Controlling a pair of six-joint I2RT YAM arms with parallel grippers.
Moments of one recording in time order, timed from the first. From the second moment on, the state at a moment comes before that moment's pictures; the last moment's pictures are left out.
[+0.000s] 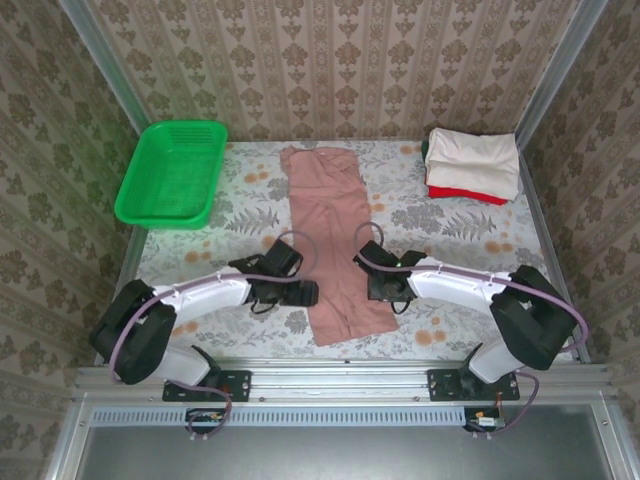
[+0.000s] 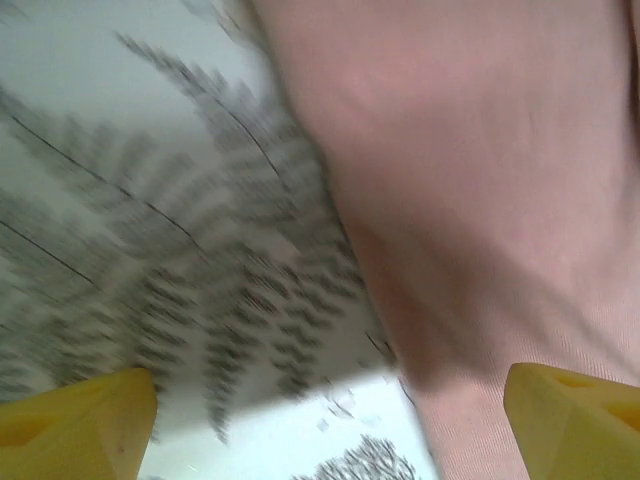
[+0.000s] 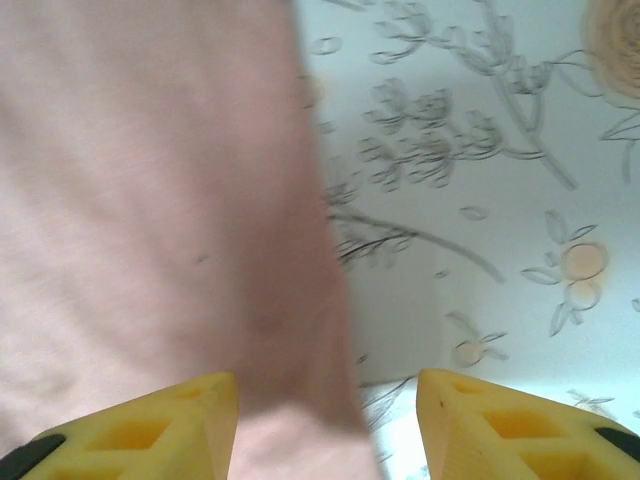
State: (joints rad) left arm -0.79 1.40 0.67 -0.42 0.08 -0.60; right arm 0.77 1.50 0.84 -0.64 0.26 0.81
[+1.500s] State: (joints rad) left arm -1.24 1.33 0.55 -0.37 -0.14 -0.80; right arm 0.77 1.56 0.78 -0.59 0.33 0.84
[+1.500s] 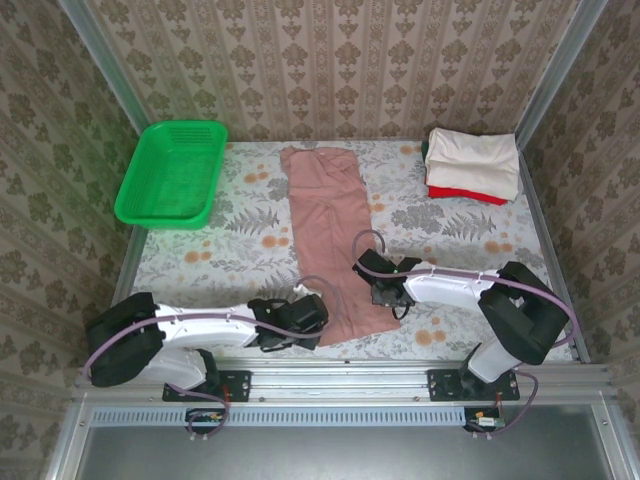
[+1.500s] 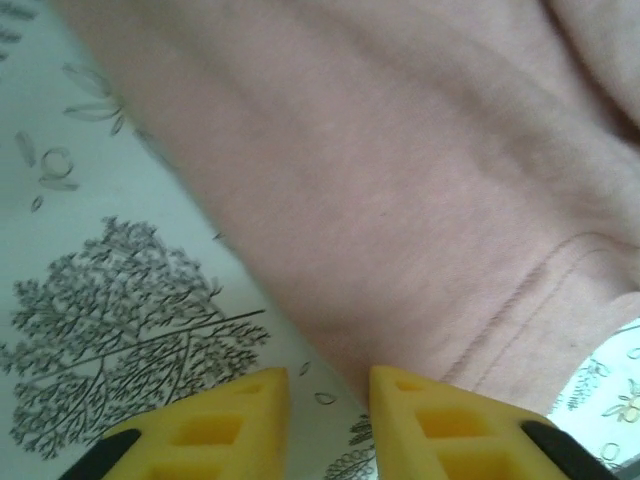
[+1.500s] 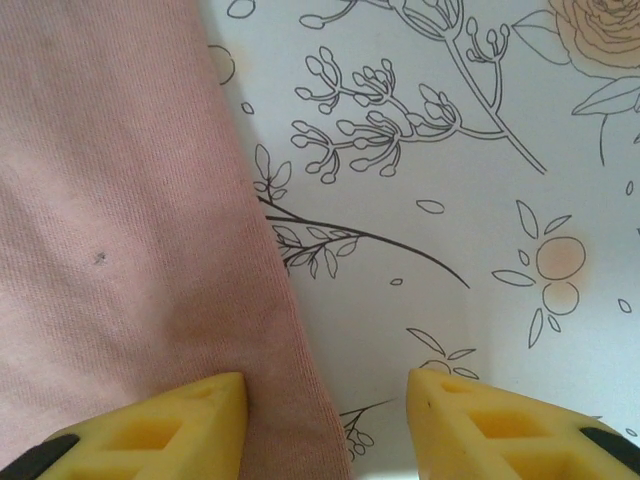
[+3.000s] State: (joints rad) left arm -1.28 1.34 0.55 -0.41 -0.25 -0.89; right arm 0.72 1.51 0.72 -0.52 0.32 0.84
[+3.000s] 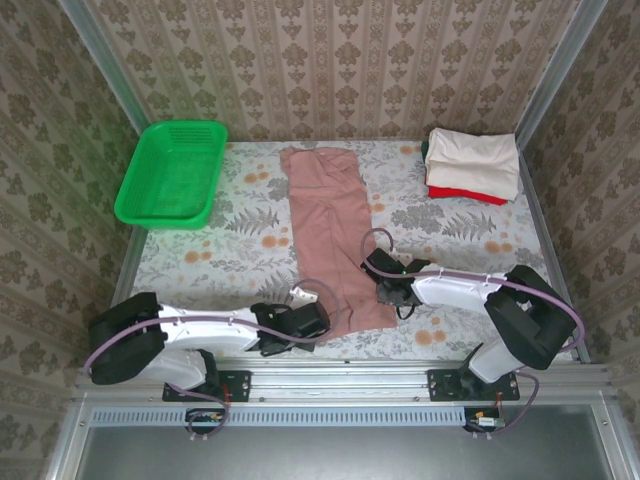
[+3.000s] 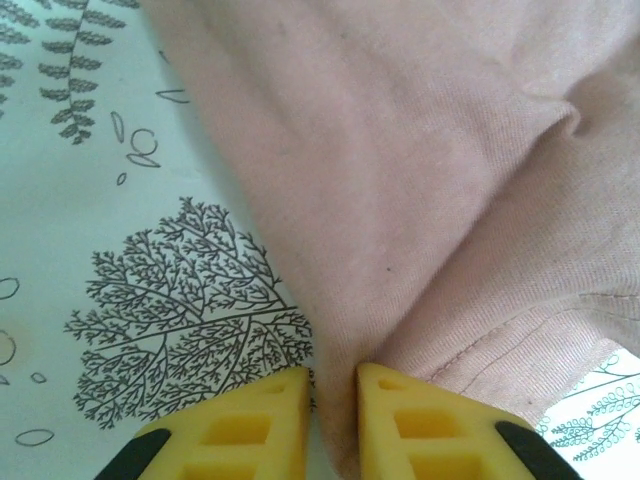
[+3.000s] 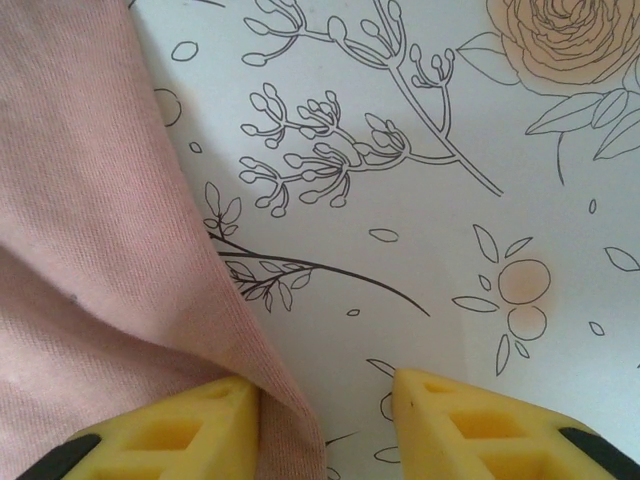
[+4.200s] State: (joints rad) left arm -1.18 1.27 0.50 -0.52 -0.29 -0.88; right arm 1.01 1.42 0.69 -0.73 0.42 1.02
